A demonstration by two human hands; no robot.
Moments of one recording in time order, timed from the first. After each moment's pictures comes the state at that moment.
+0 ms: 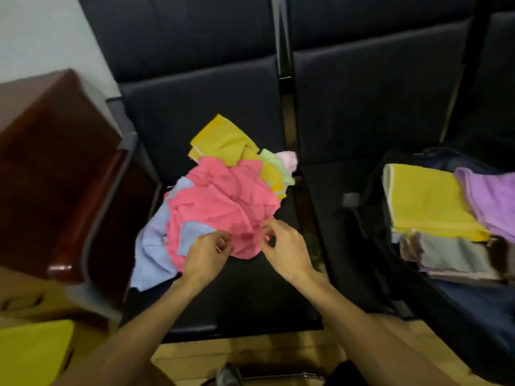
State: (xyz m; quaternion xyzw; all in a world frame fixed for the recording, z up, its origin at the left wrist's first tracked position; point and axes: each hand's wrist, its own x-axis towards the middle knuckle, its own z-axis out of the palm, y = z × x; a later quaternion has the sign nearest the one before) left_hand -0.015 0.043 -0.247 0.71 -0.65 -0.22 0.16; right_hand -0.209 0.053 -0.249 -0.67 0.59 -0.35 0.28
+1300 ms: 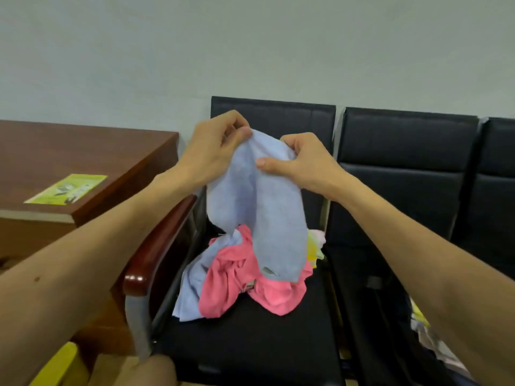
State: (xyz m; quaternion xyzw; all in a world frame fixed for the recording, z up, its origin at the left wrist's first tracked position) left_hand 0.091 0.056 0.087 0.48 -0.73 -0.03 0.49; right_hand -0.106 0.044 0.086 -0.80 0.38 -0.39 0.25
